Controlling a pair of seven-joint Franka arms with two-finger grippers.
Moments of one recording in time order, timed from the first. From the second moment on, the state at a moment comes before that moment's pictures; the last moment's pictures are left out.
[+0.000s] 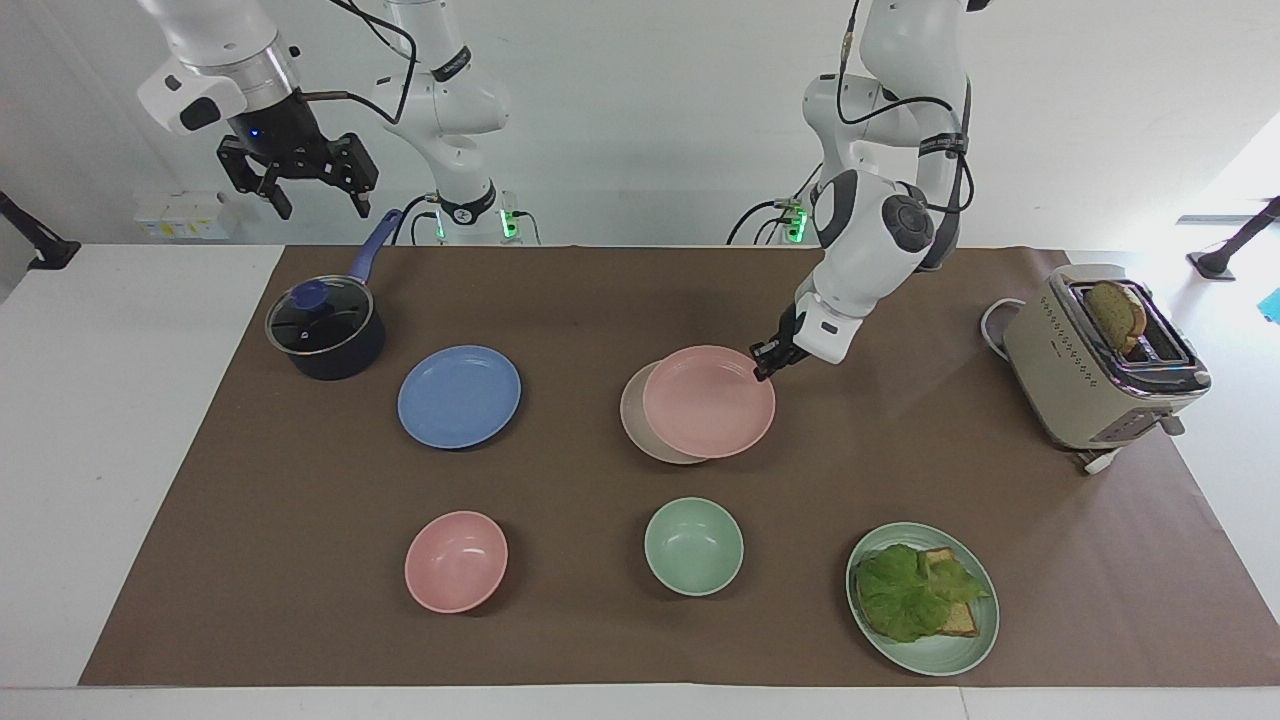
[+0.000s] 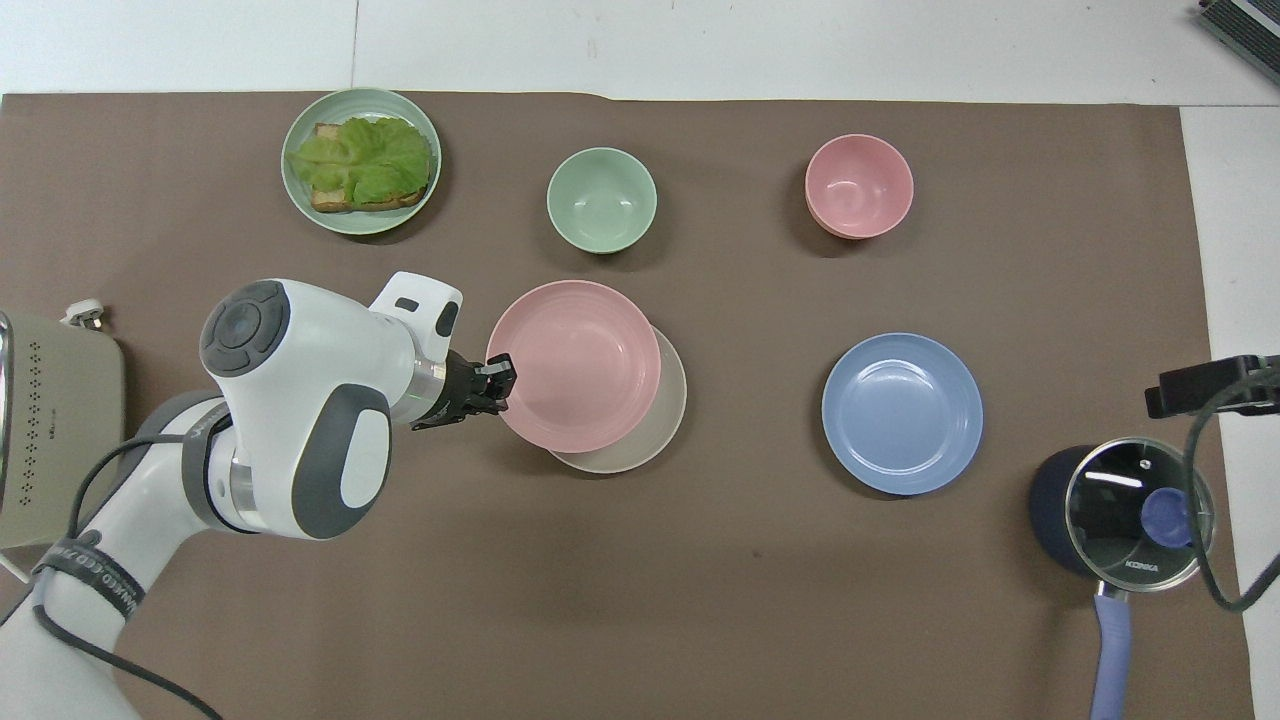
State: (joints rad) left arm -0.42 0.12 -0.01 -2.10 -0.40 2.26 -0.53; right arm 0.03 -0.11 -0.05 -1.57 0.00 1.41 -0.03
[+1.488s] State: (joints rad) left arm -0.48 0.15 0.01 -2.09 -0.42 2.30 -0.56; right arm 0.03 -0.12 -0.06 -1.66 0.00 1.51 -0.03
